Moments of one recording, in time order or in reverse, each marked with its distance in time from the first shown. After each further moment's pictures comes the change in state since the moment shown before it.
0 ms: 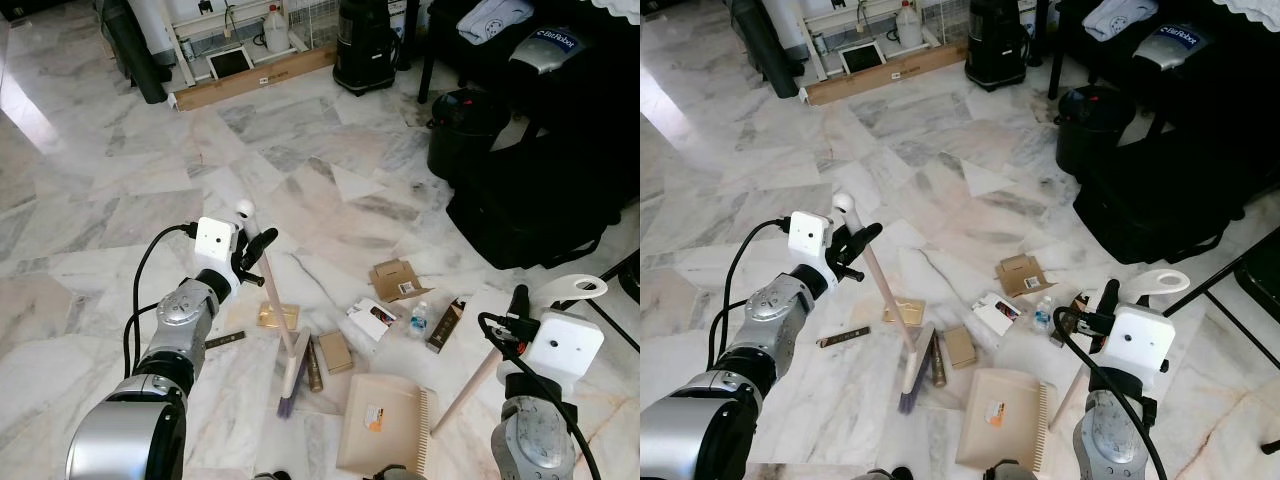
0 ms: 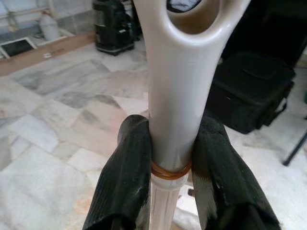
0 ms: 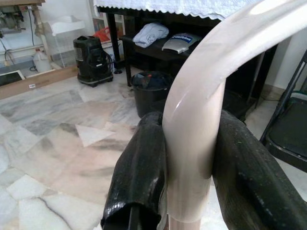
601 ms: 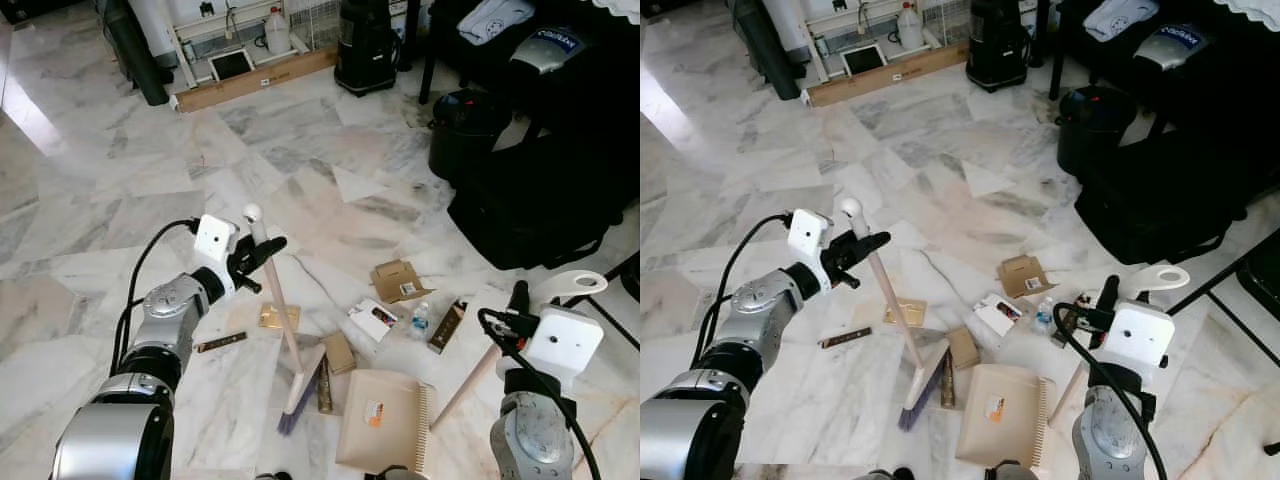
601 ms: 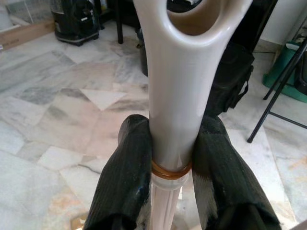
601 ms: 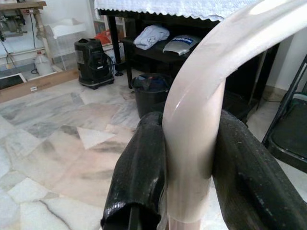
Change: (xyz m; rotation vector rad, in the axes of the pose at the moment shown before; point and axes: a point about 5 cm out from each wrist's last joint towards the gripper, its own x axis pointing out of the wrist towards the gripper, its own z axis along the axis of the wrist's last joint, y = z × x) left arm -0.007 0.007 0.004 -0.011 0.054 -0.171; right arm 0.003 0.001 0.001 0.002 -0.006 0.001
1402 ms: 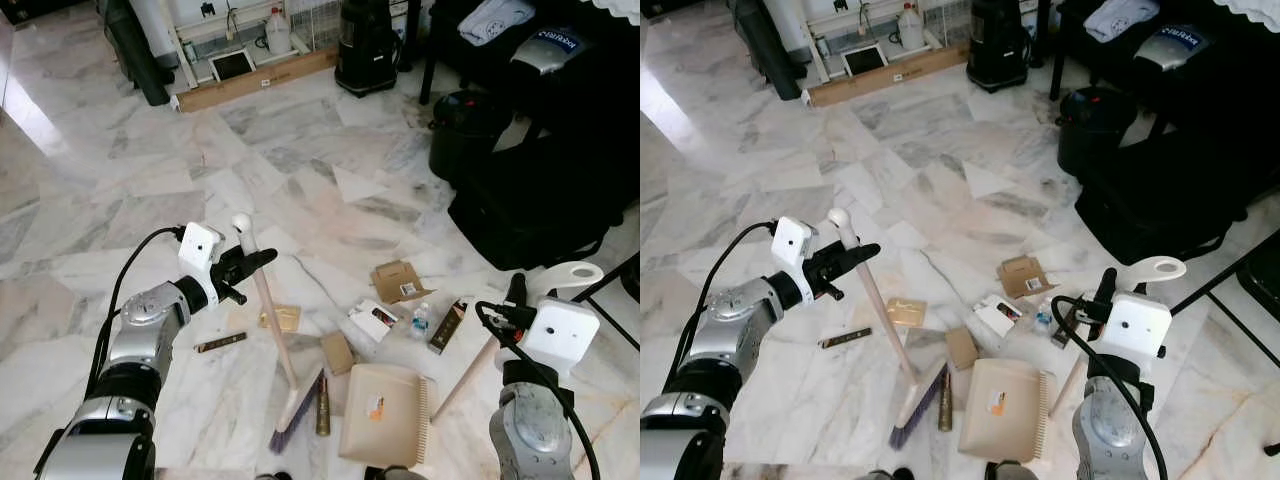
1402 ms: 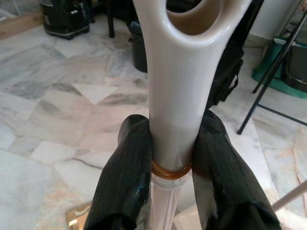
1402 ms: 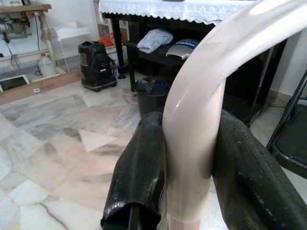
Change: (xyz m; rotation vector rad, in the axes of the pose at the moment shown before) left arm -0.019 0.002 0.000 -0.007 0.015 -0.031; right arm 0.009 0.001 0.000 -0.014 -0.010 0.015
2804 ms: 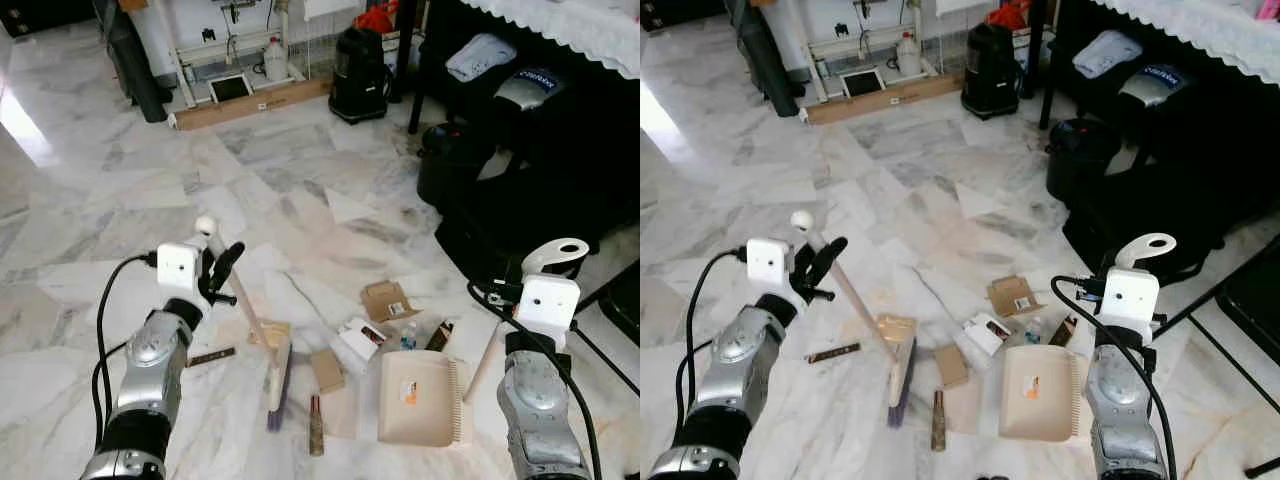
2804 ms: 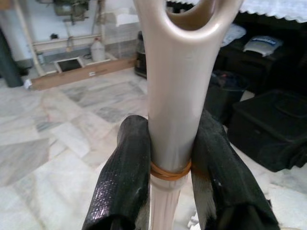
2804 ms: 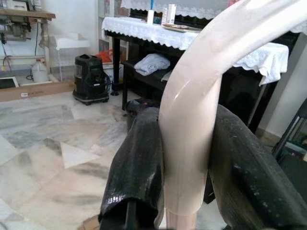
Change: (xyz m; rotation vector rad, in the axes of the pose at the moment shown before) left arm -0.028 -0.007 -0.021 -0.010 -0.115 0.404; right arm 0.045 -0.009 -0.020 -0.118 -0.039 0.026
